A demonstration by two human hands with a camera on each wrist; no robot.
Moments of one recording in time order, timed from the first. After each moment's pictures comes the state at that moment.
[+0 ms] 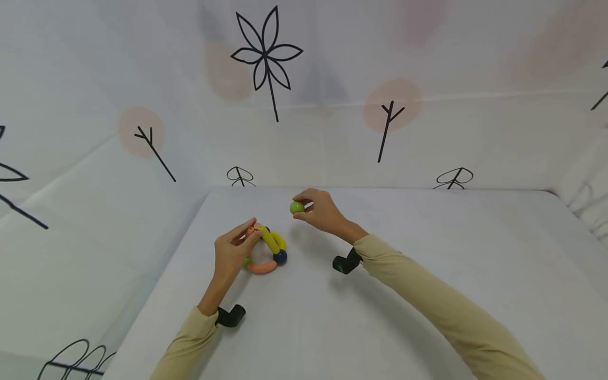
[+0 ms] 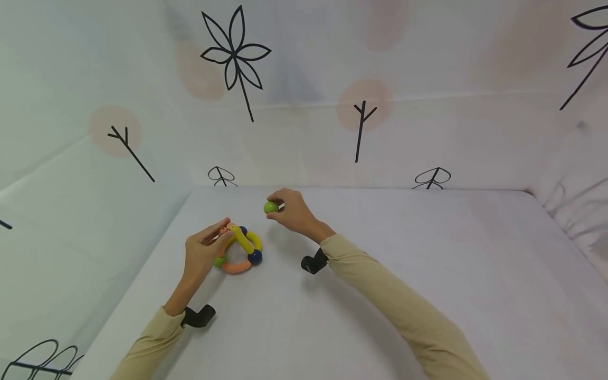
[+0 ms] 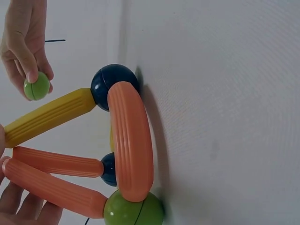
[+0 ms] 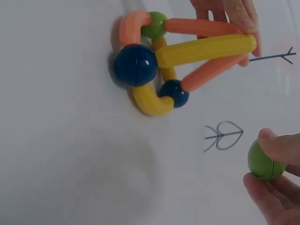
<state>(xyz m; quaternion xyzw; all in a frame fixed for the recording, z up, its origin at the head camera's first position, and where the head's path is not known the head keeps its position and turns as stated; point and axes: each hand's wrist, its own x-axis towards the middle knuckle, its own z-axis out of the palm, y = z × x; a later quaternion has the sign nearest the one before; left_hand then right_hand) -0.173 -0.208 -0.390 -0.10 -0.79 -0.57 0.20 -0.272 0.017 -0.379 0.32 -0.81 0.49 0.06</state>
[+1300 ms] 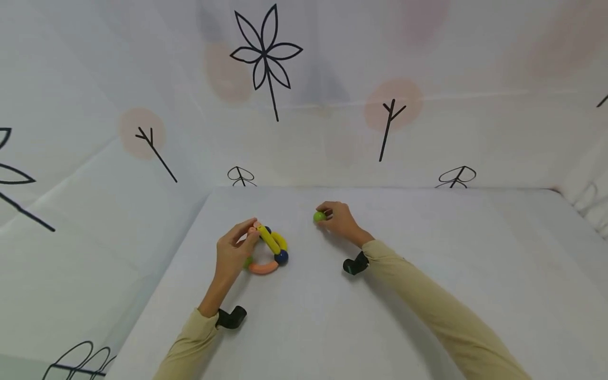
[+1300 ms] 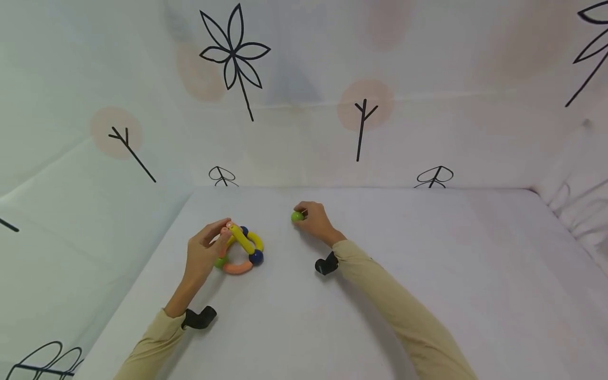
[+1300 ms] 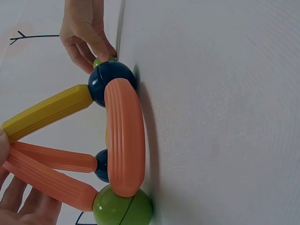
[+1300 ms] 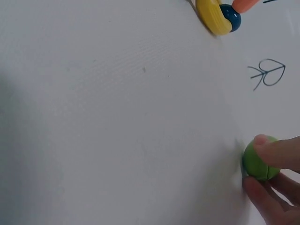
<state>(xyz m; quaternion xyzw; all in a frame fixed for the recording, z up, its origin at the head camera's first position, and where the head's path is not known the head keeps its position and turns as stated) -0.172 -0.211 -0.393 -0.11 -0.80 -0.56 0.18 -0.303 0.053 -0.448 0.24 -0.85 0.47 0.03</state>
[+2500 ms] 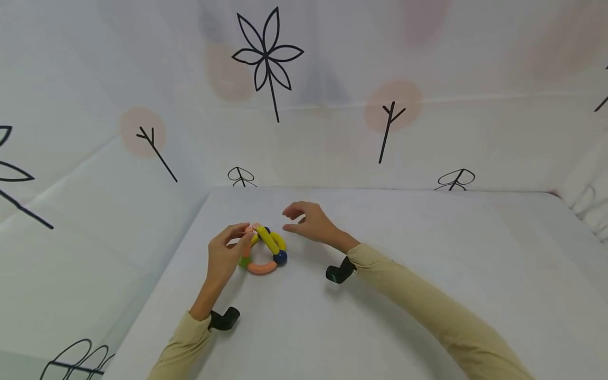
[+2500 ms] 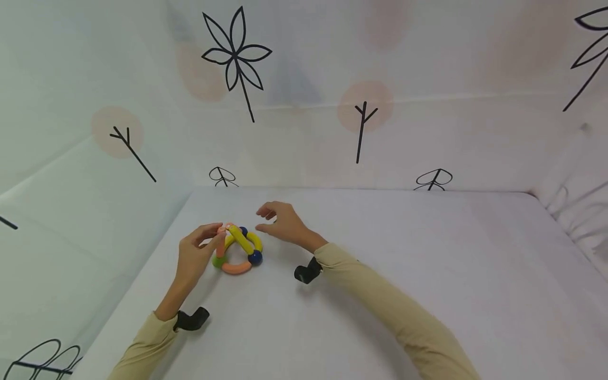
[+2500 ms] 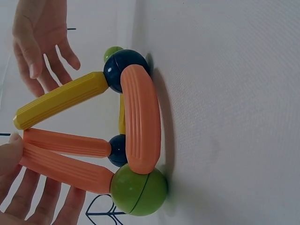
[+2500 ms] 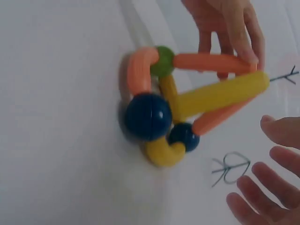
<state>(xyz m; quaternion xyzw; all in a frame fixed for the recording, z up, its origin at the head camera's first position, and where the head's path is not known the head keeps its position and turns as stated) -0.165 -0.218 -0.385 -0.08 -0.82 -0.52 0.21 -0.263 0.000 -0.395 0.32 -0.82 0.47 0.00</state>
